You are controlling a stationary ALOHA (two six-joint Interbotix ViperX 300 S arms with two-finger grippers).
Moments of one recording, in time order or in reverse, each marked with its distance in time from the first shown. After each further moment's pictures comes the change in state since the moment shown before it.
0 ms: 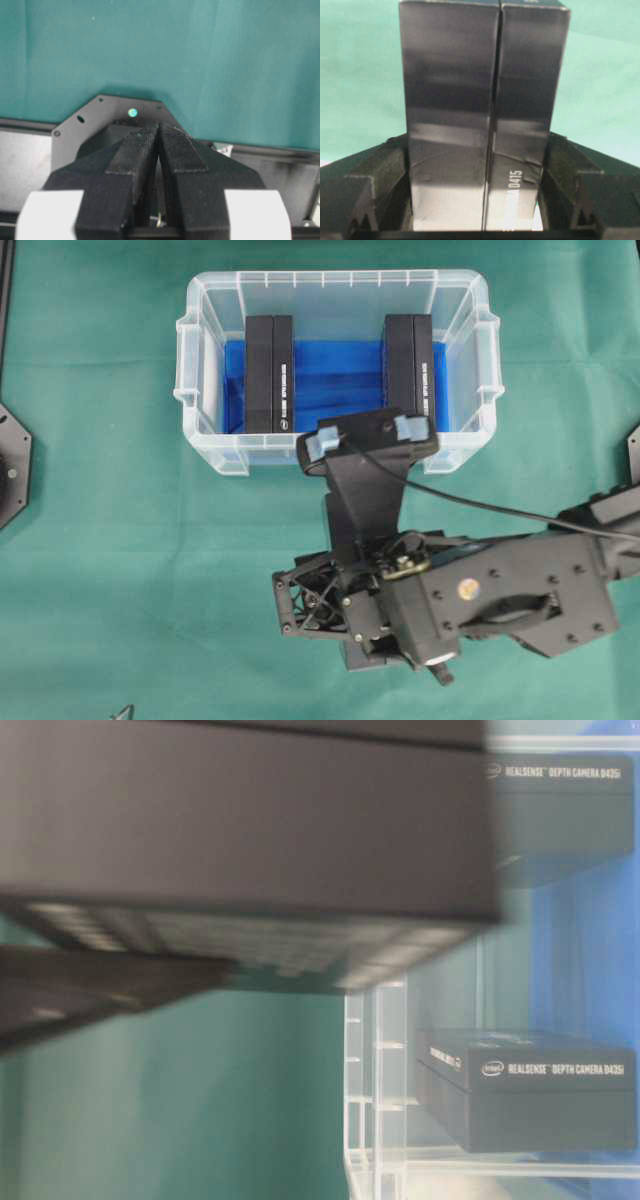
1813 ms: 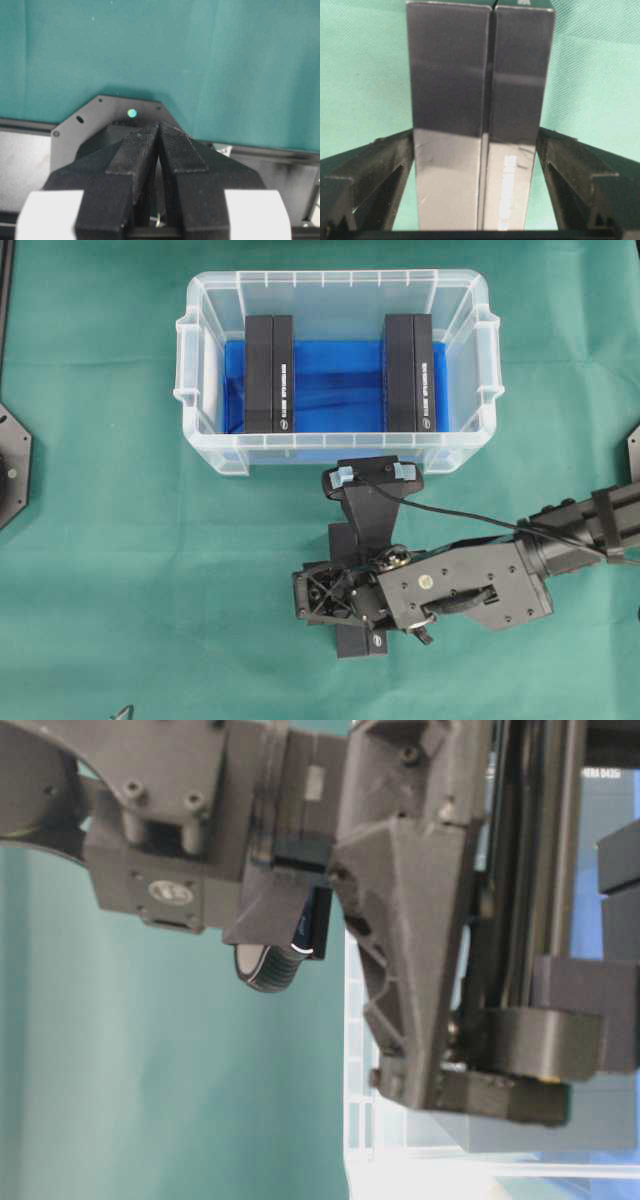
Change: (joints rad) left arm 0.000 0.002 0.000 0.000 -0.003 -0.005; right arm -0.012 0.023 0.472 0.035 -0.566 0.130
